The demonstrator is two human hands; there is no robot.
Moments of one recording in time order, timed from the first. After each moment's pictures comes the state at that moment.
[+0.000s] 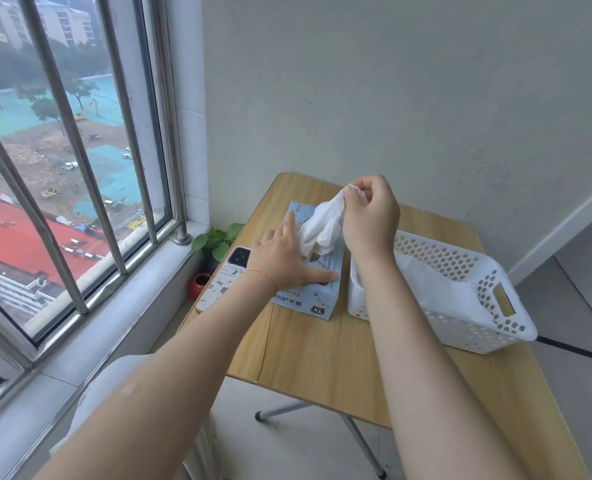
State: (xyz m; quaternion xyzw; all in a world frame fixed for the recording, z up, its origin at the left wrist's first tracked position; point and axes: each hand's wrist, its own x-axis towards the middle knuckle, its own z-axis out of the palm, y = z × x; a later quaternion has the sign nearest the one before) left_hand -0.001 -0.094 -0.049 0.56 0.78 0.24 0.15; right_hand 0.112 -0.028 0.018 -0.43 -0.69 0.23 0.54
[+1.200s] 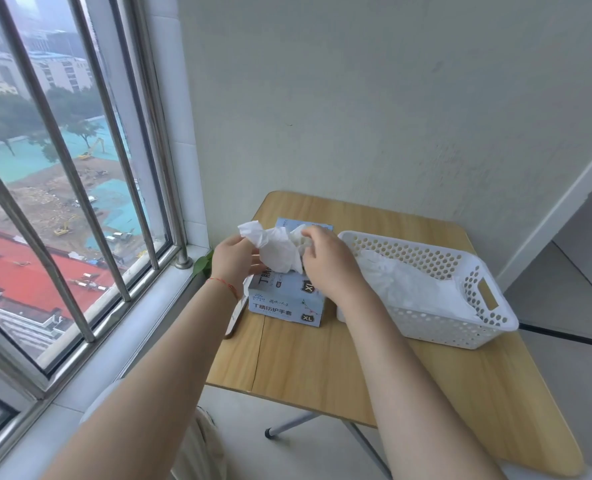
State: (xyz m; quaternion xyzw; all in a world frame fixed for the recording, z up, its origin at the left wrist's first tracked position) left_hand -0.025 -0.110 -0.029 0.22 0.60 0.66 0.39; right_hand 0.129 -0.056 -0.002 -0.42 -0.85 0.18 0.25
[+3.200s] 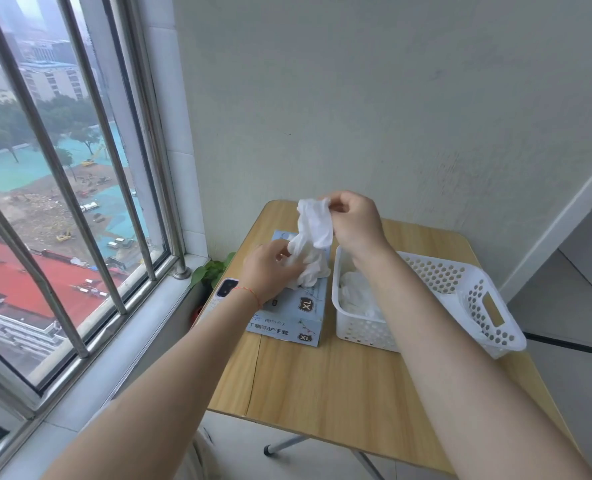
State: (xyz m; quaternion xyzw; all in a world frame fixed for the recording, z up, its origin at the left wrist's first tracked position) left_hand -0.006 -0.067 -0.042 0.53 0.72 0.43 0.14; right_hand 0.127 -0.002 0.049 -0.40 -0.69 0.41 0.43
